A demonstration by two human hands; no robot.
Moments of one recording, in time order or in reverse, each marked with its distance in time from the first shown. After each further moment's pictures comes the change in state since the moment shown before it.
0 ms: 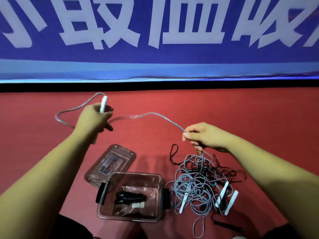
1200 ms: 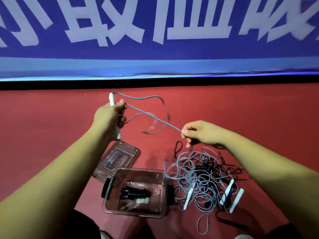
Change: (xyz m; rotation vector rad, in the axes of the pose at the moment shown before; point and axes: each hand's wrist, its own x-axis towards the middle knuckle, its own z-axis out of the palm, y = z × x) left_hand -0.007 0.009 0.032 -0.631 -0.026 -0.196; right_hand 0.018 -0.003 0.012 -0.086 0.017 -0.041
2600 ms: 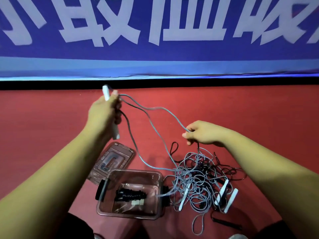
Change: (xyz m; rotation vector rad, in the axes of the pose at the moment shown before) left_hand -0.021 0.019 0.015 -0.061 -0.032 0.127; right_hand -0.007 -0.006 -0.014 -0.284 0.011 0.115
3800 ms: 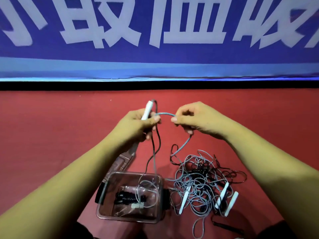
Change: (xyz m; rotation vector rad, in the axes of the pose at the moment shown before) left_hand -0.032 -0.015 0.022 0.335 -0.540 -0.021; right_hand -0.019 -0.050 -0.018 0.305 0.141 -0.365
